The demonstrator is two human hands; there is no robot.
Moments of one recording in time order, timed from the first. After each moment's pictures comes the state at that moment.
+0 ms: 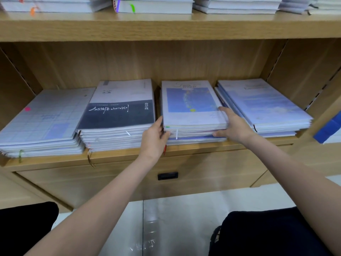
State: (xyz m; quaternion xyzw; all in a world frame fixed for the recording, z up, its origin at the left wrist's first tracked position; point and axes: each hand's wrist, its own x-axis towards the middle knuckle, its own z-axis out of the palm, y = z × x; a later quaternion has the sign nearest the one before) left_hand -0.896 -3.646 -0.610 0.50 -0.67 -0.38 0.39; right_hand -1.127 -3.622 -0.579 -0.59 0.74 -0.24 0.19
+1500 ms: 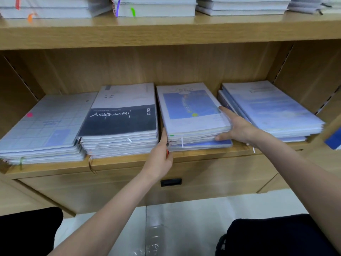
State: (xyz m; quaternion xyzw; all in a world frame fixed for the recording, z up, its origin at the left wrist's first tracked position) left_hand -0.889 -3.644 -0.642 0.48 -0.75 -0.35 0.28; right_hand -1.137 -3.642 -0.577 -0.62 0.71 -0.21 0.27
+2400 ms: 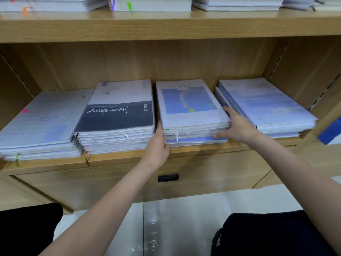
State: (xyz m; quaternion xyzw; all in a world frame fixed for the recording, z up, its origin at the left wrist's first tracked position) left_hand -0.897 -3.654 -0.633 0.51 -0.74 -0.33 0.28; right_hand -1.129 -3.621 -0.572 -0.58 0.74 -0.24 0.23
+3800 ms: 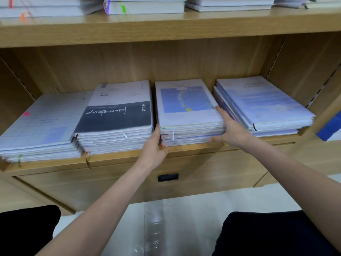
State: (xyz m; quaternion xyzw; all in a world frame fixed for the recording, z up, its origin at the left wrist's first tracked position) left_hand -0.886 -3.657 -0.647 0.47 -0.70 -0.43 0.32; right_hand -1.125 -3.618 -0.591 -0.59 0.71 -0.27 0.26
